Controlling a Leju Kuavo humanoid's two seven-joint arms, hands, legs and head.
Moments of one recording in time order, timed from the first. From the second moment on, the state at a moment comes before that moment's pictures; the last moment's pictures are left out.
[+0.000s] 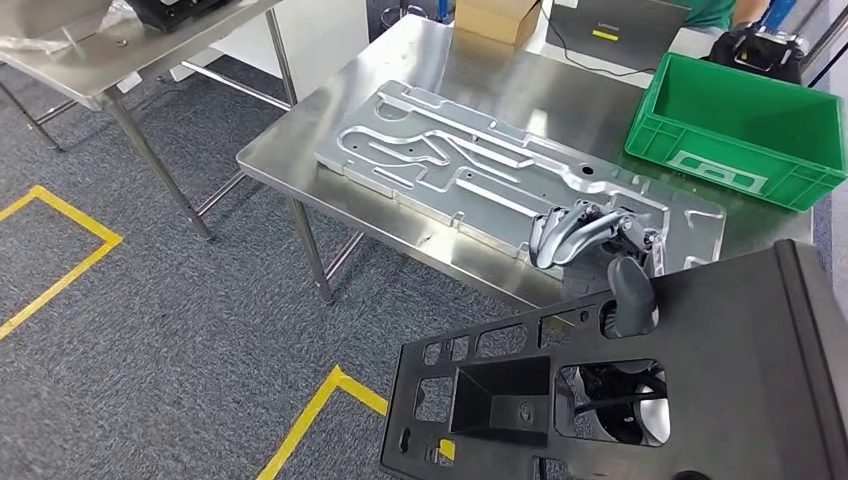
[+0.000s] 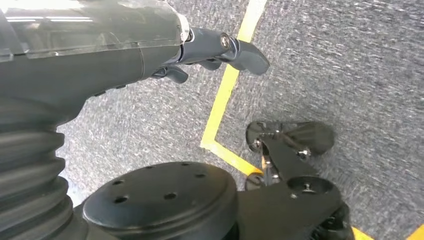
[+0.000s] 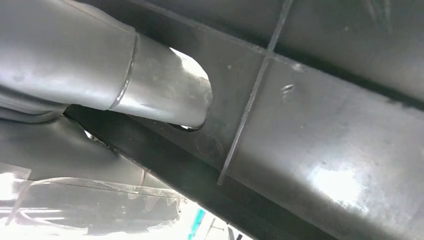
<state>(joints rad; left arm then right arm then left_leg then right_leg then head) -0.13 -0.03 -1.43 -0.13 1.45 0.24 -0.13 -0.29 0.05 0.28 -1.89 -0.04 0.24 -0.53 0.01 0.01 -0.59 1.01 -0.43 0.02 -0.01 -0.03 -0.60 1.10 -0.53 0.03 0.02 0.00</state>
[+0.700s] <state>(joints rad) -0.13 -0.03 -1.43 -0.13 1.45 0.25 -0.13 -0.29 0.05 0.28 -1.89 -0.05 0.25 -0.53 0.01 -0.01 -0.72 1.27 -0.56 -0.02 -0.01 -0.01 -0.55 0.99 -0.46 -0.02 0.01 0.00</state>
